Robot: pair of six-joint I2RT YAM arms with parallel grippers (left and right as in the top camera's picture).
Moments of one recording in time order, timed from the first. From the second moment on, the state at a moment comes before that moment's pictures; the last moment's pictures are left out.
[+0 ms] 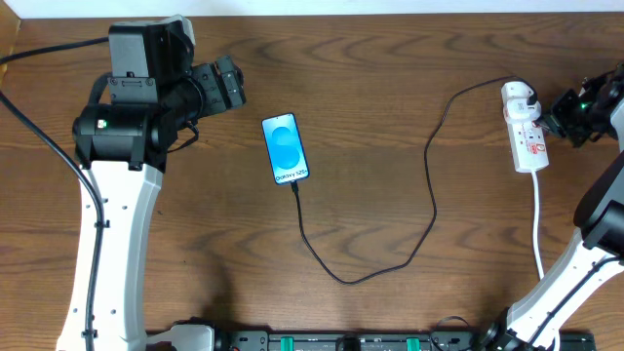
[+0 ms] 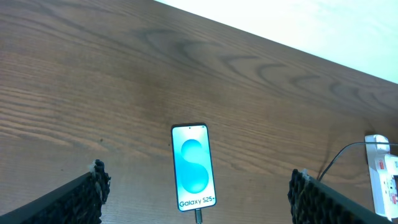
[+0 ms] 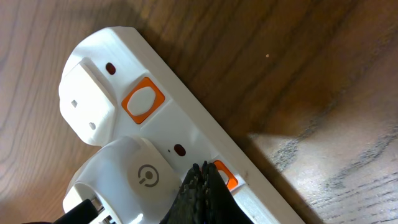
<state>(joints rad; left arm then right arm) -0.06 1.44 1.60 -0.94 0.15 -0.32 -0.48 2.25 1.72 -0.79 -0.44 0.35</state>
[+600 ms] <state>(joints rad) -0.06 1.44 1.60 -0.94 0.15 -0.32 -0.47 2.23 1.69 -0.76 -0.41 0.46</state>
